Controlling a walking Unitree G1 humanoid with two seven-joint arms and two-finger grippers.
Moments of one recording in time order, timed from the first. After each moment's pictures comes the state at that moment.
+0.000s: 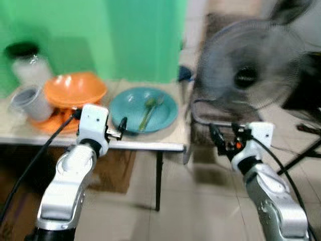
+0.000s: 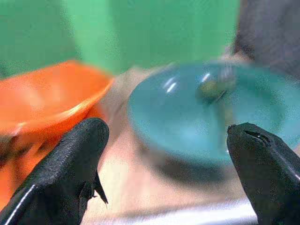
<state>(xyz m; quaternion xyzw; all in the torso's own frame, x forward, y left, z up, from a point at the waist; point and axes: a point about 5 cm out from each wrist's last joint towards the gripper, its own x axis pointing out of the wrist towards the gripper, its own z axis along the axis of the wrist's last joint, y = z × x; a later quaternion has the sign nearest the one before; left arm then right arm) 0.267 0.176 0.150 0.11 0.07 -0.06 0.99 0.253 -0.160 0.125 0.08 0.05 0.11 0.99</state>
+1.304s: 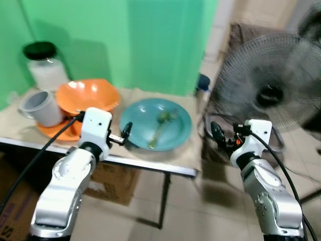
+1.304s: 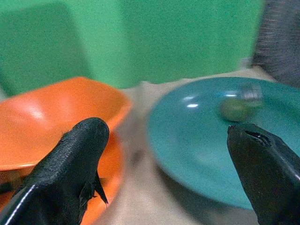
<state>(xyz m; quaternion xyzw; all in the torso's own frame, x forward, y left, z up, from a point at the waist) 0.260 0.171 0.159 0.12 0.06 -0.12 0.98 0.269 -0.161 0.123 0.10 0.06 0.08 0.99</state>
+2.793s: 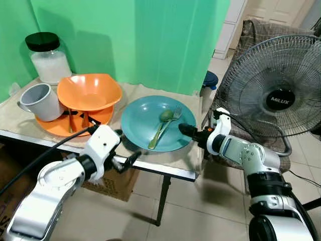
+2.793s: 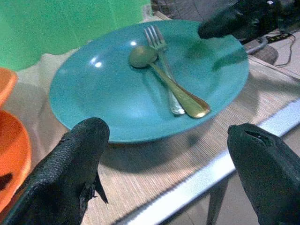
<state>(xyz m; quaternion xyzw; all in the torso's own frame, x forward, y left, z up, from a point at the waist) 0.234 0.173 0.144 0.18 0.13 -0.34 0.92 0.330 -0.131 0.096 0.30 0.32 0.19 0.88</state>
